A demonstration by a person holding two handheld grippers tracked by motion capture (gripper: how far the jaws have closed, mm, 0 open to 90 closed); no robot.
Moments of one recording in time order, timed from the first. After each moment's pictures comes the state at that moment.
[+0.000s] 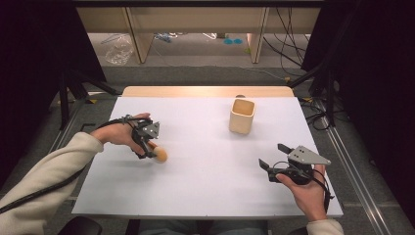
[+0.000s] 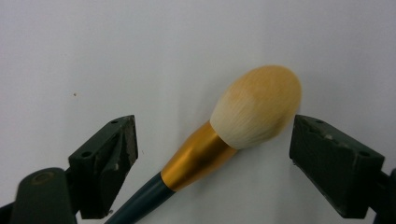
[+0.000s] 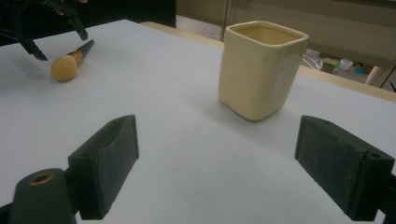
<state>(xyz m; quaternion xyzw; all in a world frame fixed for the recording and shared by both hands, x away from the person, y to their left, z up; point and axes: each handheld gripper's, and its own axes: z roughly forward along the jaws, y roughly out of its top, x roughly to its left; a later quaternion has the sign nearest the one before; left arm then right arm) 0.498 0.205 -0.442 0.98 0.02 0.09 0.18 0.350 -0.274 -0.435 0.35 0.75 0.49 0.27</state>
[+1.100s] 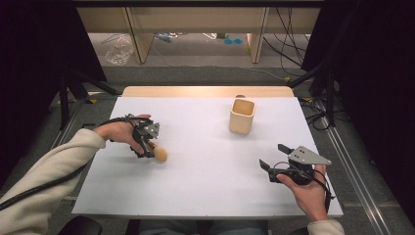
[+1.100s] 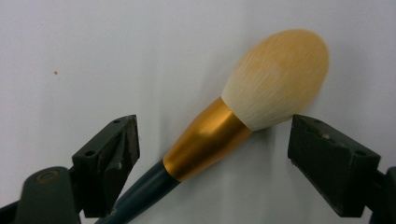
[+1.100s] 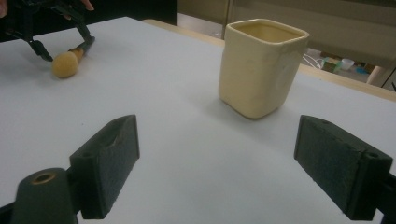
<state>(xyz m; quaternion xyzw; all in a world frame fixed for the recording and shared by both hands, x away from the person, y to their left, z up) 0.511 0.212 -0.456 0.99 0.02 0.07 0.16 0.350 -0.274 -0.436 0.35 0.75 0.50 0.26</state>
